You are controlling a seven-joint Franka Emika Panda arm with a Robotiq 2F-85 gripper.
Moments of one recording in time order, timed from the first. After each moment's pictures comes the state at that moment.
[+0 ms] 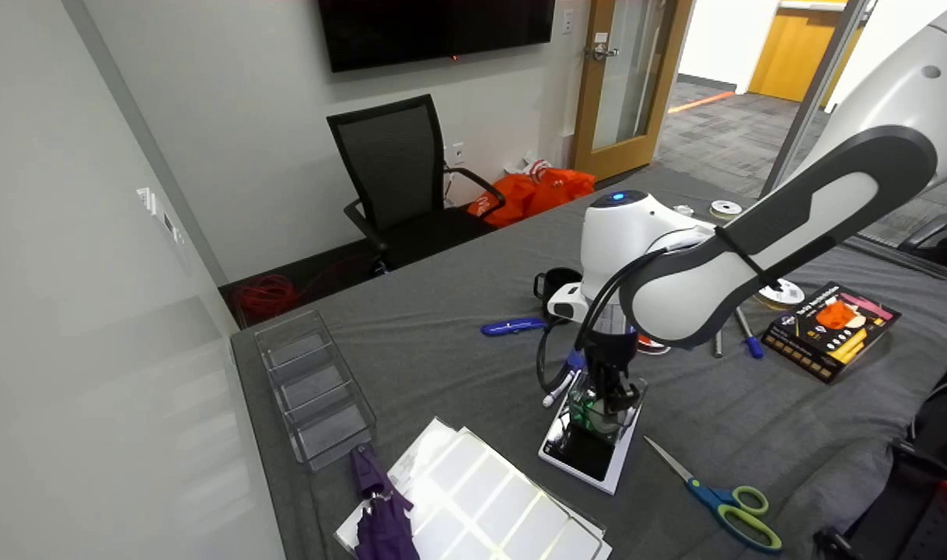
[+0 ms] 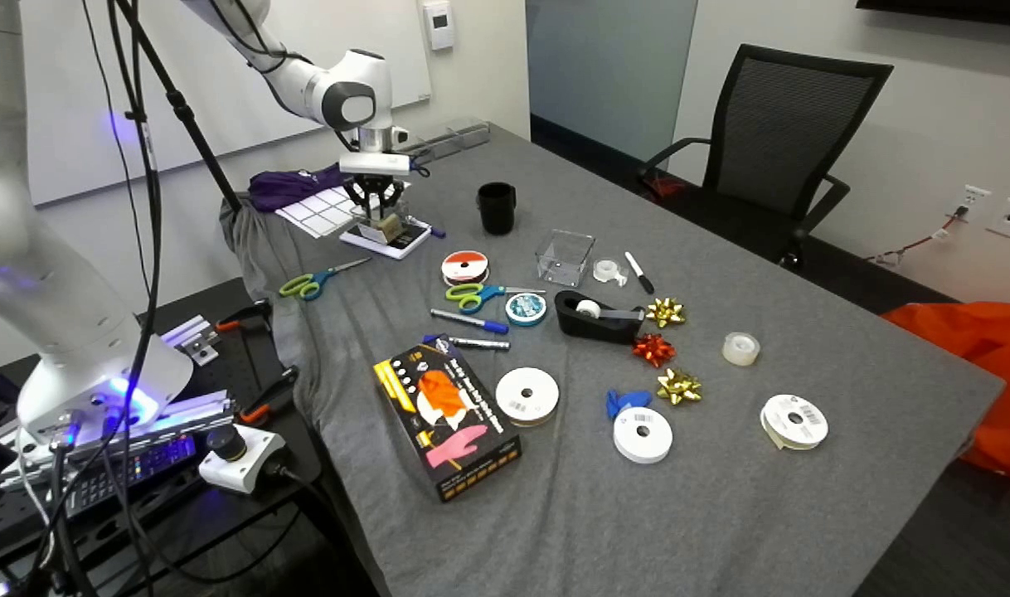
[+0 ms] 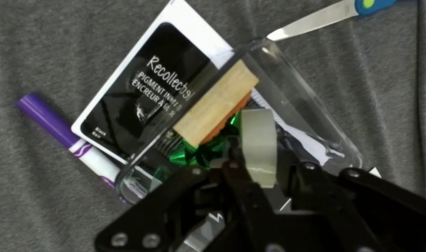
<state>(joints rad) 0.15 0.52 0.25 -2.05 -0.01 2.40 -0.81</state>
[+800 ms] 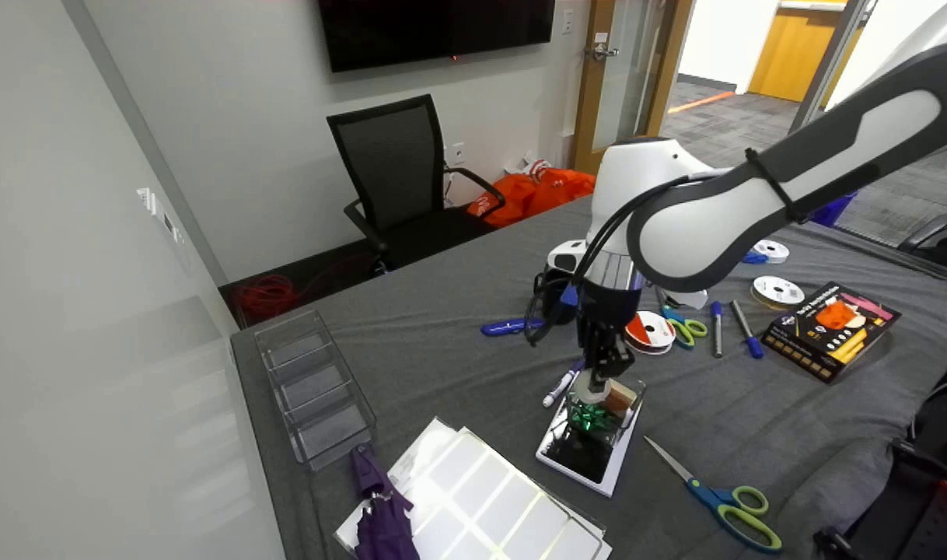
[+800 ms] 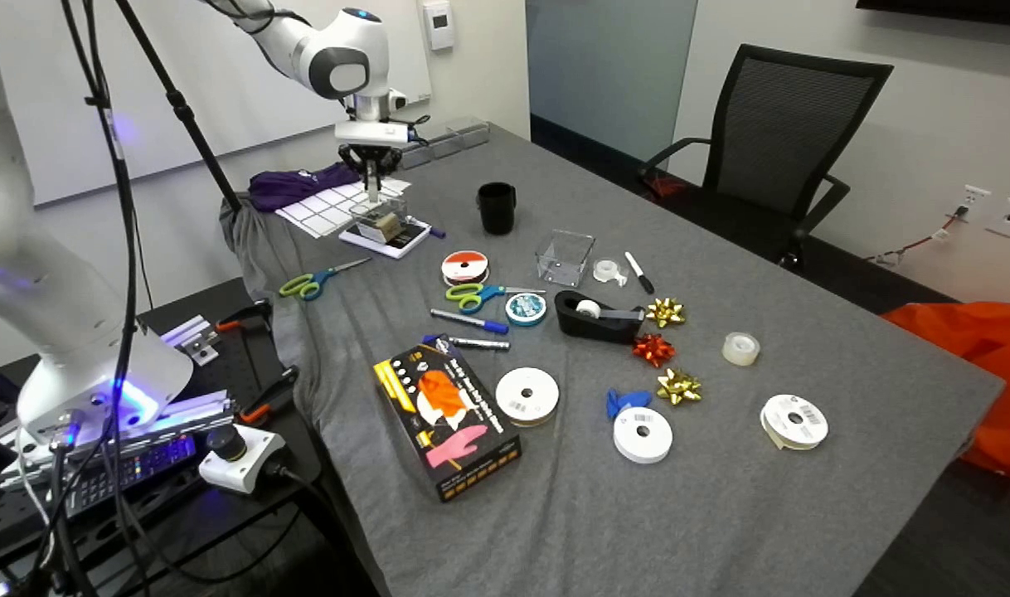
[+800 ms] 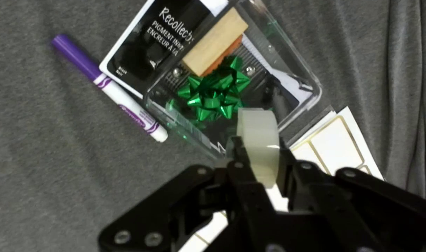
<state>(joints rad) 0.06 0.40 0.33 -2.06 0.13 2.38 -0.90</state>
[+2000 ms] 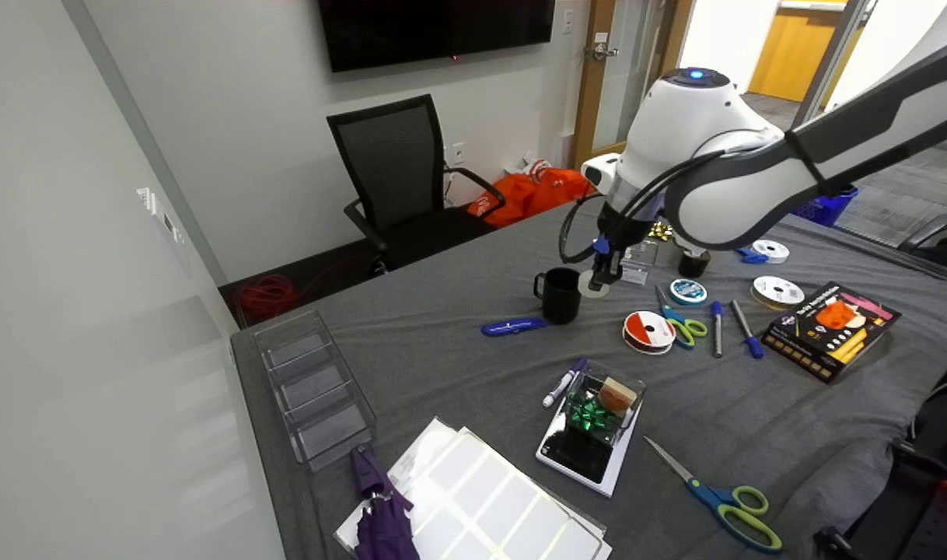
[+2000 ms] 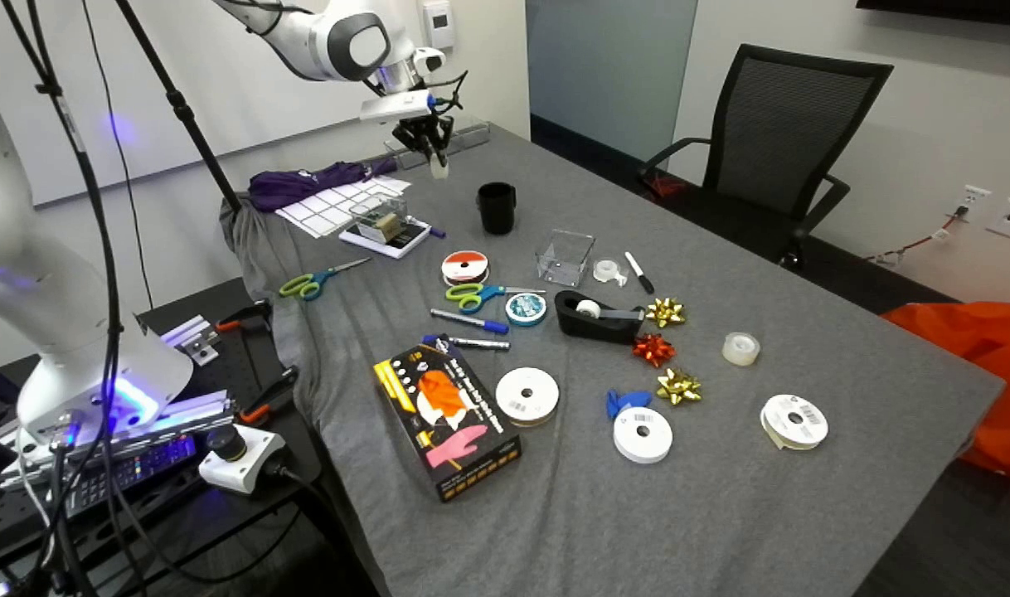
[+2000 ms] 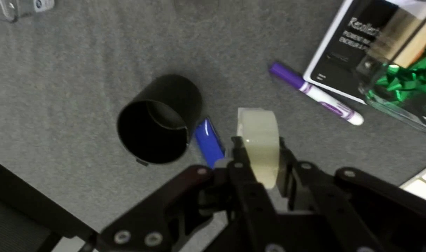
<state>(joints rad) 0.10 0.32 0.11 -2.06 -0.20 2.62 -0.43</state>
